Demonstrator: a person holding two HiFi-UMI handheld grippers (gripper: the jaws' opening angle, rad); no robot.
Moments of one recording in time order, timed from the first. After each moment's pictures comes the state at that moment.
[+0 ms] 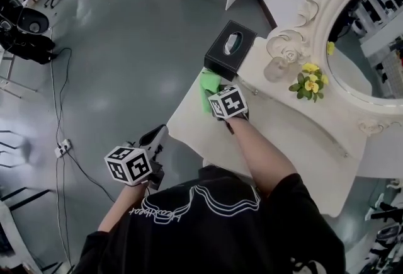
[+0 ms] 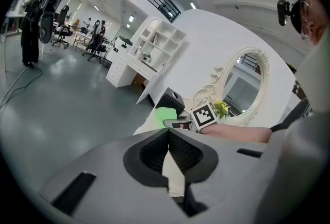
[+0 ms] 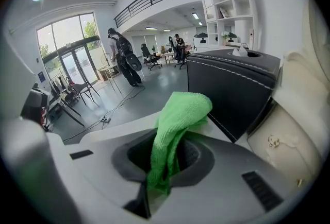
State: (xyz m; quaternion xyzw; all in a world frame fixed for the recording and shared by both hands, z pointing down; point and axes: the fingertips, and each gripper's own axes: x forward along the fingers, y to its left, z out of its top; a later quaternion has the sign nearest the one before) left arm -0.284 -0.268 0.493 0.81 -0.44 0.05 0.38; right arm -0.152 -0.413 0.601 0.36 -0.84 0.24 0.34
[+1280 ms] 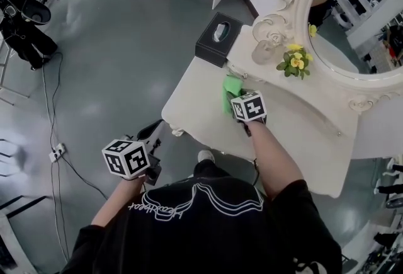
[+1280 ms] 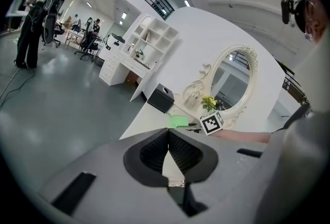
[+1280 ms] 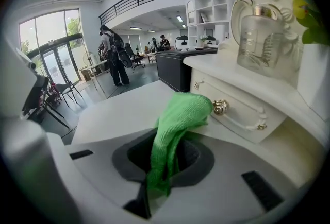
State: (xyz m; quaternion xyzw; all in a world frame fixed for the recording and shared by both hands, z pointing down) left arm -0.275 -0.226 0.482 0.83 -0.40 0.06 0.38; right arm -0.041 -0.344 0.601 0.45 -0.79 0.24 0.34
